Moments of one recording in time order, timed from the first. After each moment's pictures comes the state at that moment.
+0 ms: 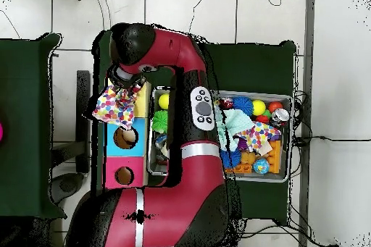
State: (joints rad) arm -0.08 -0.15 0.16 0.71 0.13 1.42 2.14
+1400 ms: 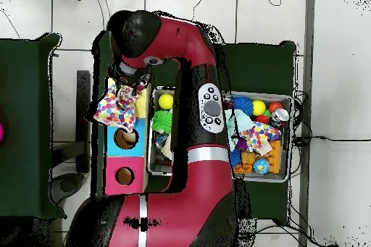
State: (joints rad) arm -0.10 -0.22 0.16 0.70 0.11 1.53 2.14
